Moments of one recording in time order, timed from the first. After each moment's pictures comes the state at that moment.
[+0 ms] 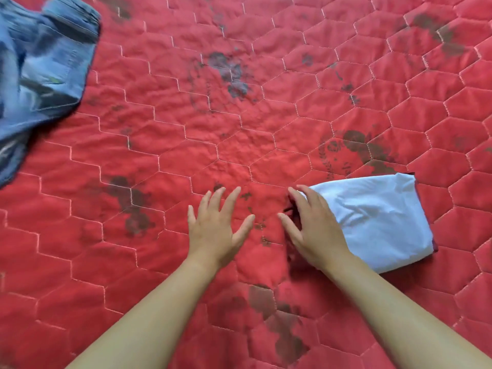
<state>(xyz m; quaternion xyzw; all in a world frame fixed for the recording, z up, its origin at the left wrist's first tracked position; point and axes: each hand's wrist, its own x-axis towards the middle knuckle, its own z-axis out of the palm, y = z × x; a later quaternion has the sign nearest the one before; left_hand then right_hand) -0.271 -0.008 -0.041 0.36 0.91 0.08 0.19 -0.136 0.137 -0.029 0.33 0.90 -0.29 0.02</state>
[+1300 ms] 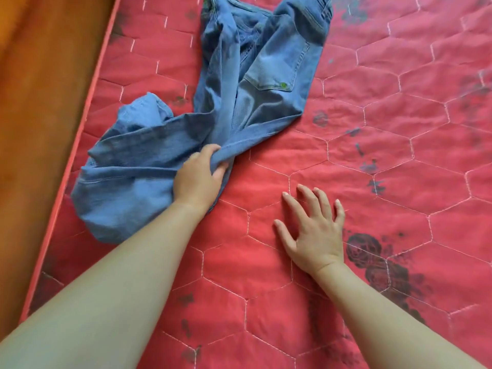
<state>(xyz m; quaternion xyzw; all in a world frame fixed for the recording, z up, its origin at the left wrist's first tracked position) -0.768 -0.276 -0.120 0.20 0.96 0.19 0.10 -0.574 -0.151 -0.175 0.26 0.95 -0.15 -0.07</state>
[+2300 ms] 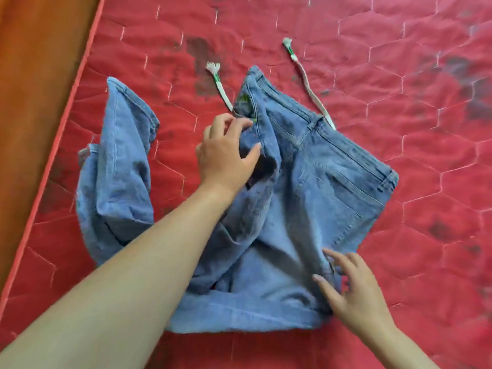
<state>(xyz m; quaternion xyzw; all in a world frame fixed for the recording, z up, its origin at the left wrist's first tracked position) -0.616 -0.250 -0.062 0.21 0.94 0.26 0.01 -0.339 -0.138 -0.086 0.27 0.88 -0.38 0.06</state>
